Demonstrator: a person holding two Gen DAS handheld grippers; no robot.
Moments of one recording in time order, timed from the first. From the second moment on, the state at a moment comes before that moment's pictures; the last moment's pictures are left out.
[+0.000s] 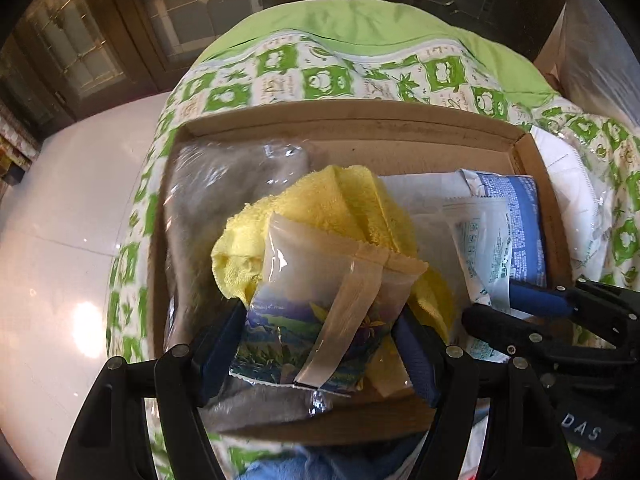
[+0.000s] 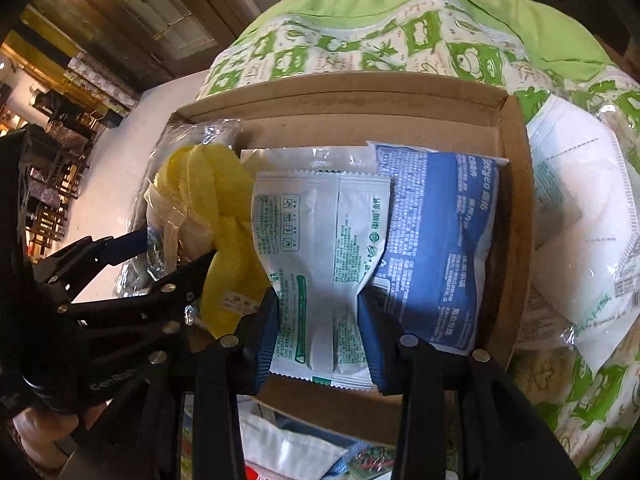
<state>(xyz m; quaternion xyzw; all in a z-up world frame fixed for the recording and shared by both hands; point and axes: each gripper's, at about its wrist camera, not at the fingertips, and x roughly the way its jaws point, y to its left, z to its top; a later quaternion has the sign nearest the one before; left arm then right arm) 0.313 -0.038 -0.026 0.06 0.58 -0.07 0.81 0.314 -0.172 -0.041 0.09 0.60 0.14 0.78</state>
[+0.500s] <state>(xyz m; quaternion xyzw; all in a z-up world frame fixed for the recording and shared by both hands) 0.316 -0.028 -0.027 0.04 0.58 -0.06 0.81 0.302 -0.161 -0.038 0.06 0.59 0.14 0.79</state>
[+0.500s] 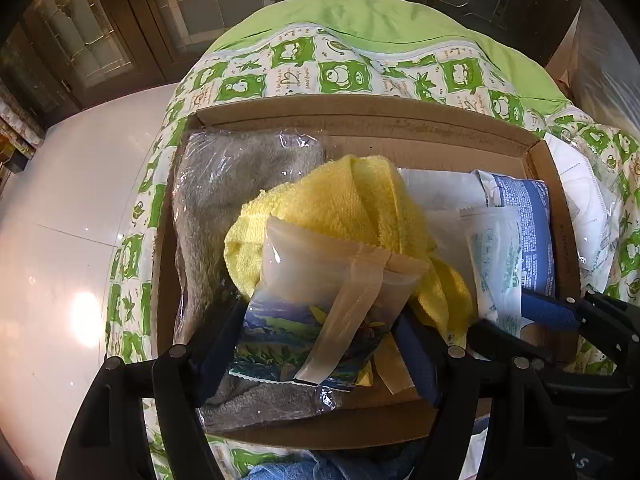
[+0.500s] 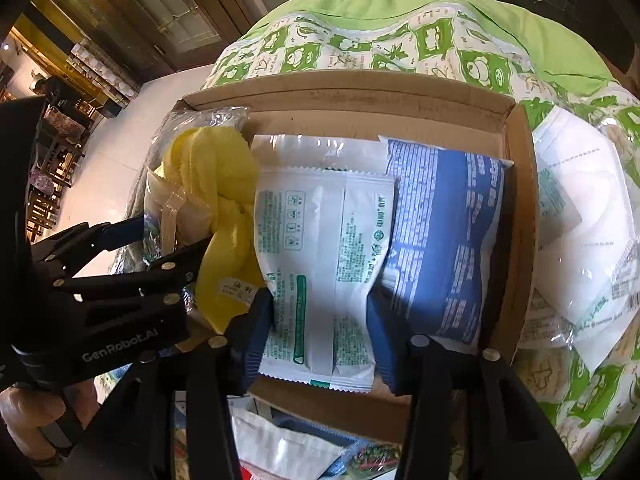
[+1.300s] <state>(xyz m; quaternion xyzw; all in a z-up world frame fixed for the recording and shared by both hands) 0.189 0.021 0.016 0.03 0.53 -0.03 0.85 0.216 -0.185 -0.023 0.07 0.57 0.15 0.80</state>
